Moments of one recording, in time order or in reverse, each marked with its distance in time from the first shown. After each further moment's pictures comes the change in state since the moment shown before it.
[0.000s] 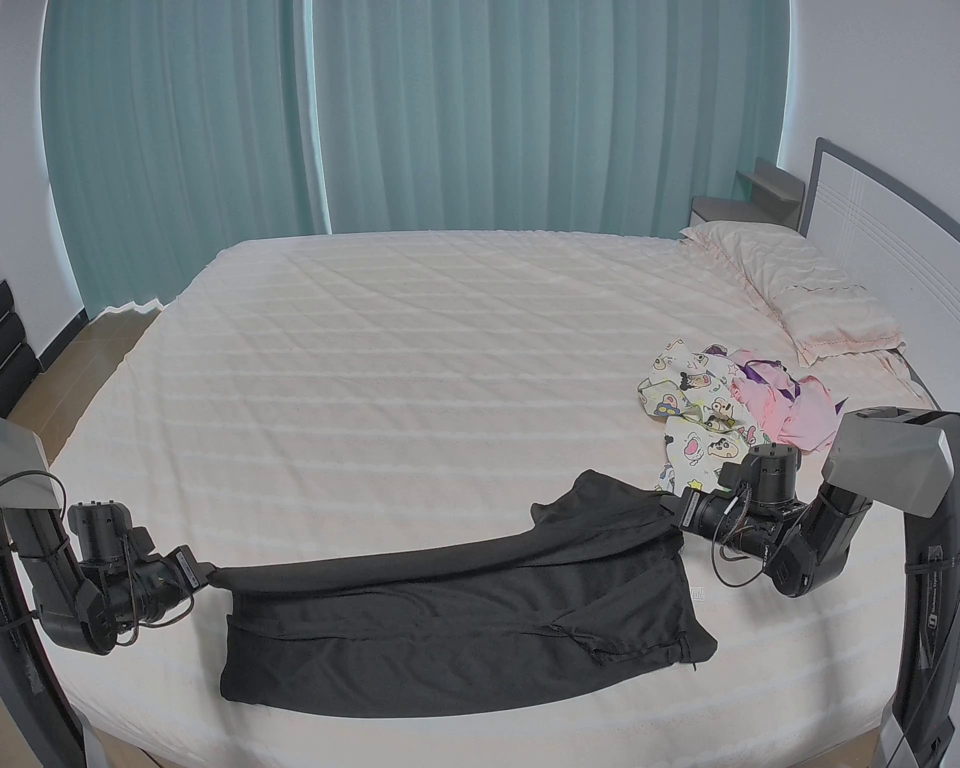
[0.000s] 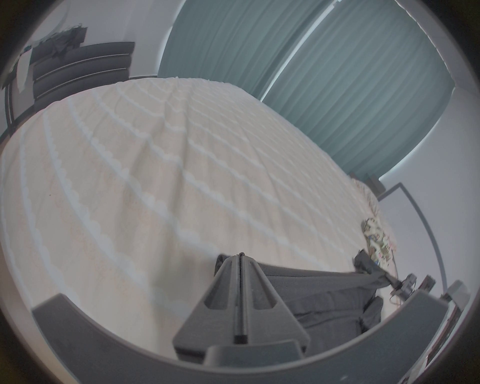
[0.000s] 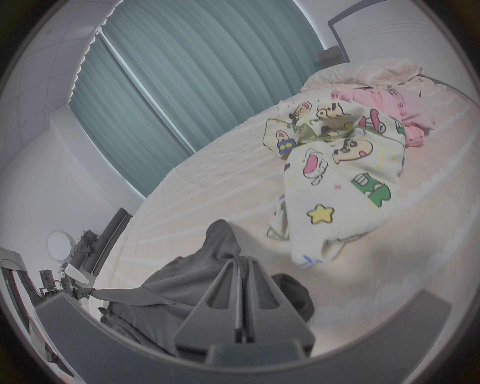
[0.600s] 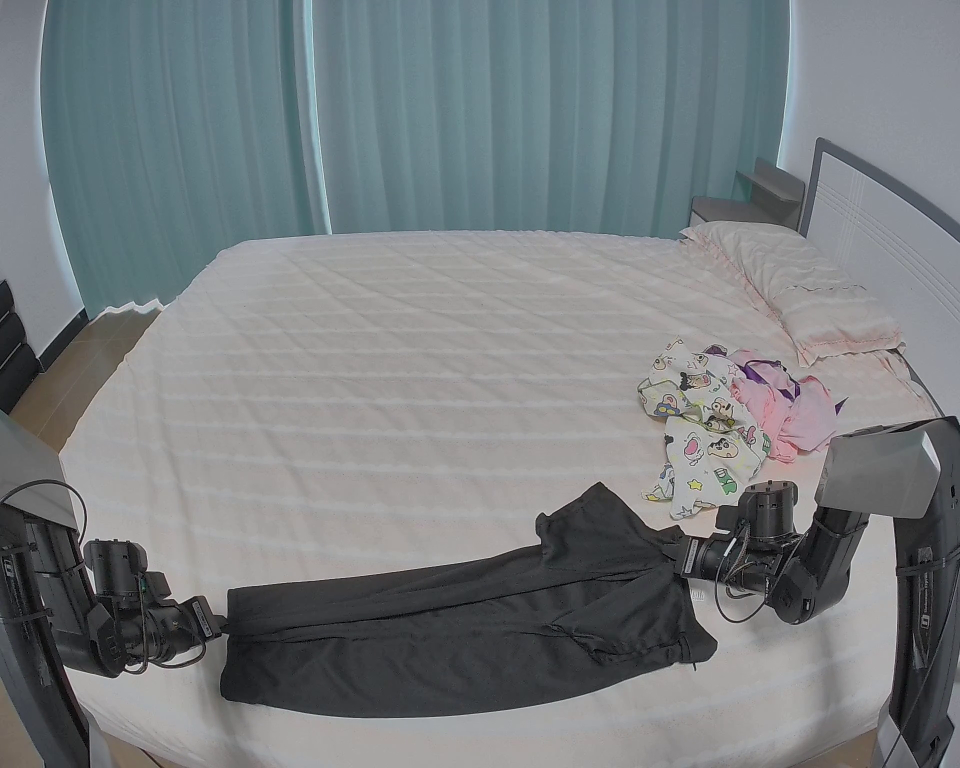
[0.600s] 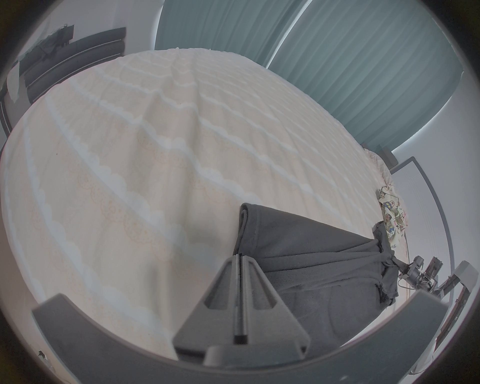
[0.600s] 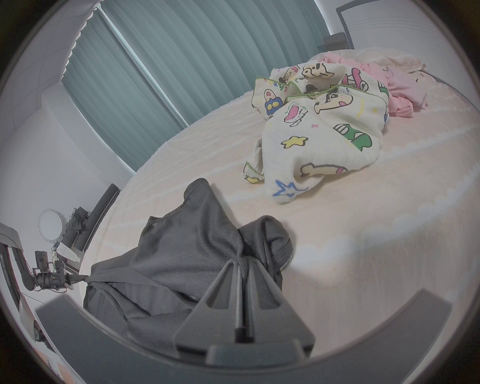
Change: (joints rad) left arm -0.005 0.104 0.101 -0.004 -0.001 0.105; right arm -0.001 0.048 0.122 -0.012 0.009 -0.098
